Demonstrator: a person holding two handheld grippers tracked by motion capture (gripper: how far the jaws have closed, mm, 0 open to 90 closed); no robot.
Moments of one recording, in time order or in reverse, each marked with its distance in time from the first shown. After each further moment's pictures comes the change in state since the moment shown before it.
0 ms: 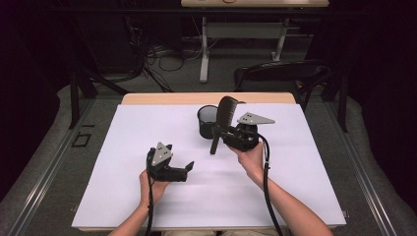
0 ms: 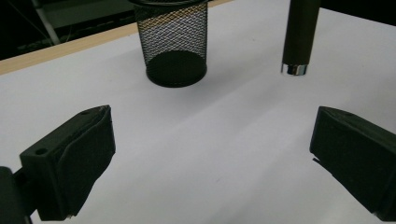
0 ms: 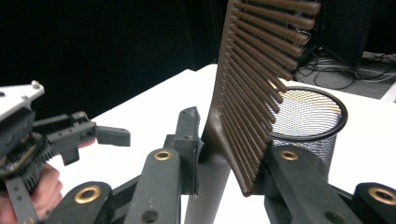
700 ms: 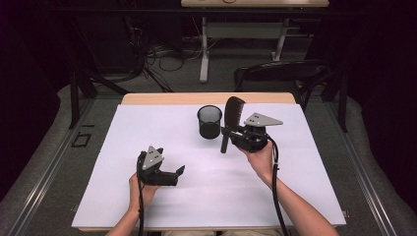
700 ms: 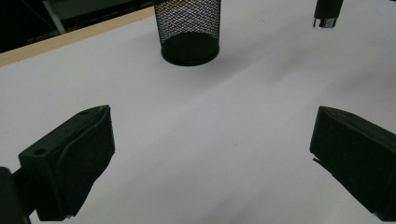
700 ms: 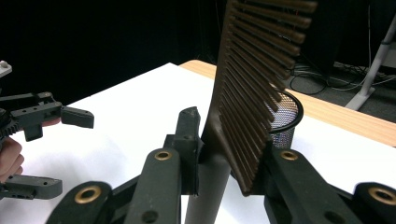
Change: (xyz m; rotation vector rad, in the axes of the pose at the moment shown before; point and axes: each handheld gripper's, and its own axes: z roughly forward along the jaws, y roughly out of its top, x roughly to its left) left arm 0.011 -0.011 -0.019 0.043 0.012 0.028; right arm -0.006 0.004 -0.021 0.019 -0.067 -0.091
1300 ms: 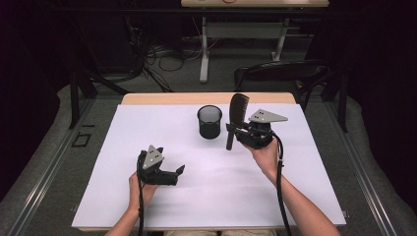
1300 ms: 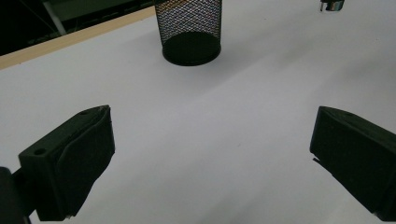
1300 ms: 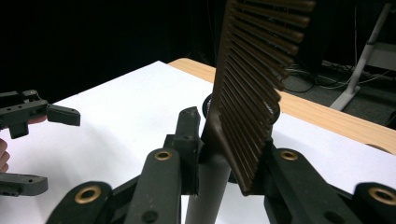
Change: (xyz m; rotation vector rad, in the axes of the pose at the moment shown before) left arm 0.001 0.001 0.002 0.004 0.001 0.006; right arm -0.012 0.007 -0.008 0.015 -0.035 -0.012
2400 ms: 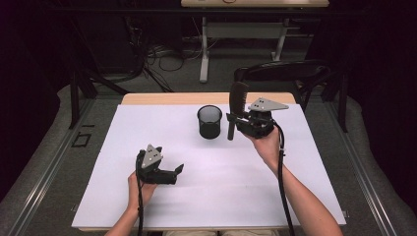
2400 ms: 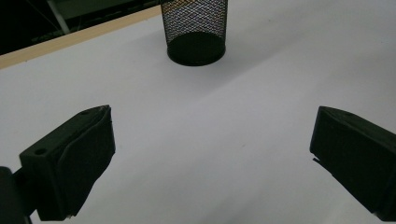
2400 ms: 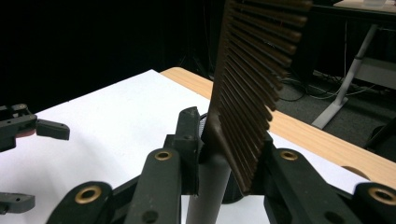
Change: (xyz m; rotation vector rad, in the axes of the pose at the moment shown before) left arm 0.003 0.001 -0.002 -0.003 0.012 -0.013; right arm -0.006 0.032 0.002 -0.002 -0.016 -0.050
